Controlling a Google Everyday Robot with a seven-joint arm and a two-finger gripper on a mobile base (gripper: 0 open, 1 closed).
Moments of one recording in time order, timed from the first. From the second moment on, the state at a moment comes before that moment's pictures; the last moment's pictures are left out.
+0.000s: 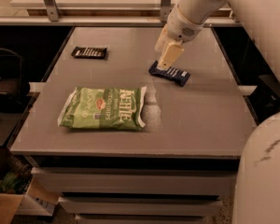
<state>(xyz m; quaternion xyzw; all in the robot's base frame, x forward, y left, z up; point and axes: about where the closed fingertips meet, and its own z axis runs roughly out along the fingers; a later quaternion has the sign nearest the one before) 0.667 -0.075 0.889 -0.71 0.67 0.08 0.22</state>
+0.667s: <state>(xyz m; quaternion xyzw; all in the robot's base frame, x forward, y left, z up) 0.664 -0.084 0.850 -0.69 0.69 0.09 0.19</state>
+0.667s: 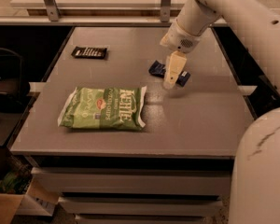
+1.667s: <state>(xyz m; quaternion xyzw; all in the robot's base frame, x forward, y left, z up) 0.669 -0.102 0.814 -0.67 0.71 0.11 0.16</state>
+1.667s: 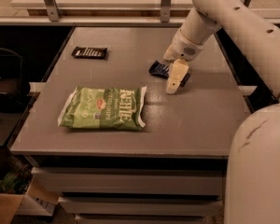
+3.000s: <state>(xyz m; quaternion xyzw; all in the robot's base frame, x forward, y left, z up) 0.681 -0.103 0.854 -0.68 0.71 0.08 0.18</state>
